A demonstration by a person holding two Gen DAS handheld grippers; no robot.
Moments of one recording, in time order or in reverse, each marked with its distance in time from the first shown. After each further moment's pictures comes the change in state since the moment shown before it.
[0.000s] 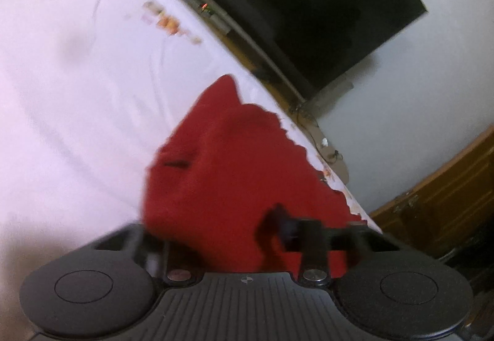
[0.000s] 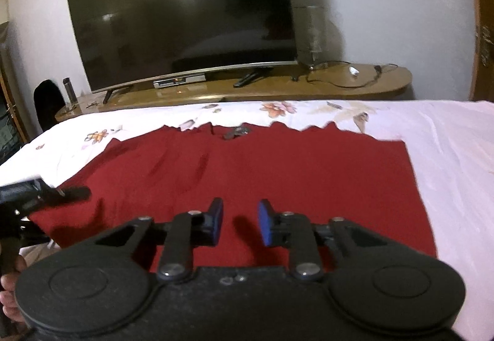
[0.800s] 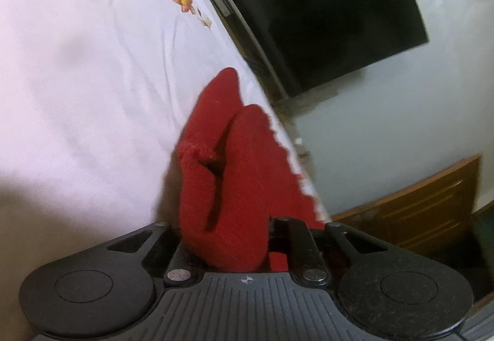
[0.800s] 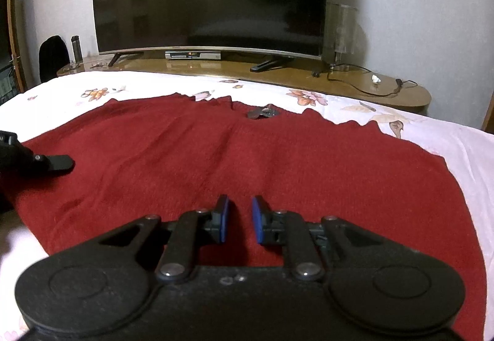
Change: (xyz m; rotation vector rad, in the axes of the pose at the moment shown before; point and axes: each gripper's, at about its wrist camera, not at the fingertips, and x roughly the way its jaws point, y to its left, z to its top) left arm -0.003 0.025 0.010 -0.185 0.061 -0.188; right arm 0.052 0.033 -0.013 -0.167 0.051 -0.036
